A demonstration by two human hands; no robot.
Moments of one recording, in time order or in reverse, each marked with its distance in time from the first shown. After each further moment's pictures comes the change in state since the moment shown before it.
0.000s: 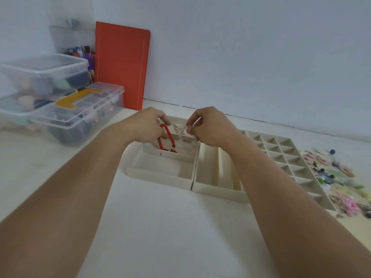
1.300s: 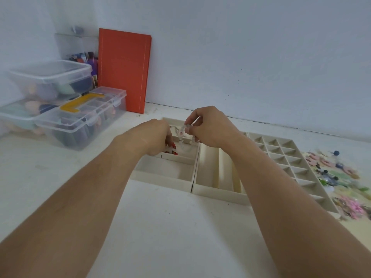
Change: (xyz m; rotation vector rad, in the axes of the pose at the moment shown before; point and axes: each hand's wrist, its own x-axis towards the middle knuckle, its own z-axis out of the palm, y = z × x) left_hand -0.008 0.010 0.017 0.453 -0.028 0.065; right_hand -0.004 -0.005 -0.005 0.070 -0.005 -0.024
